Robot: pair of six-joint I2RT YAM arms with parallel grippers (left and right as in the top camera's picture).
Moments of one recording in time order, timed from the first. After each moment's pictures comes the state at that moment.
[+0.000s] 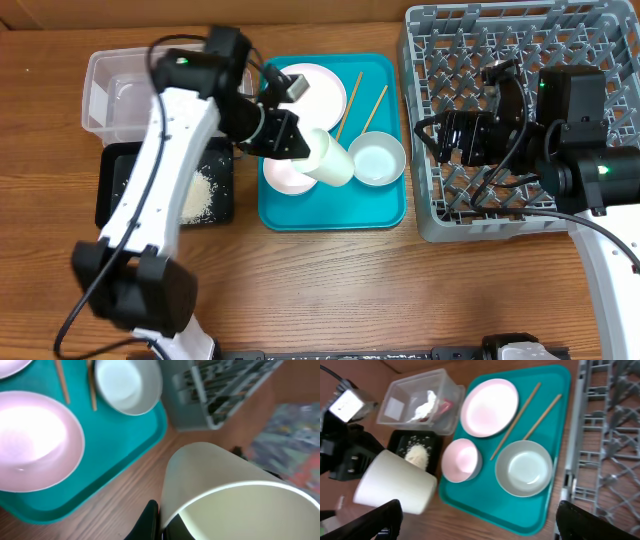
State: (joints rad) left arm -0.20 1.83 1.82 -1.43 0.73 0.16; right arm 0.08 1.30 1.41 -0.93 -0.57 0.17
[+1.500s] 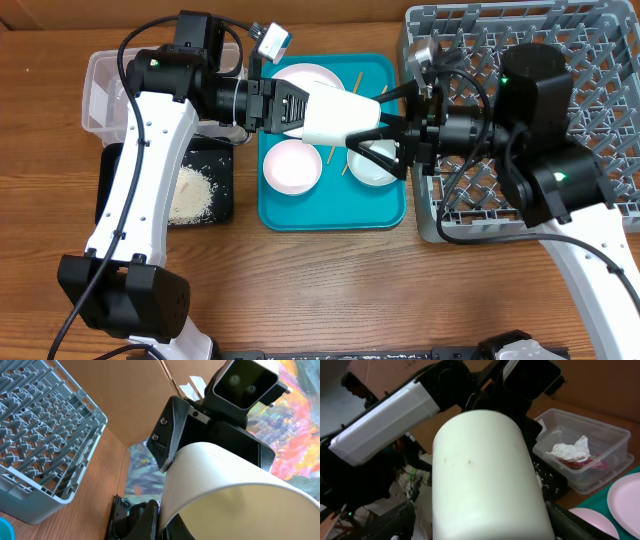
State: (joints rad) left arm -0.14 1.80 1.83 -1.29 1.56 0.27; right arm 0.30 1.32 1.41 -0.44 -1.06 0.19
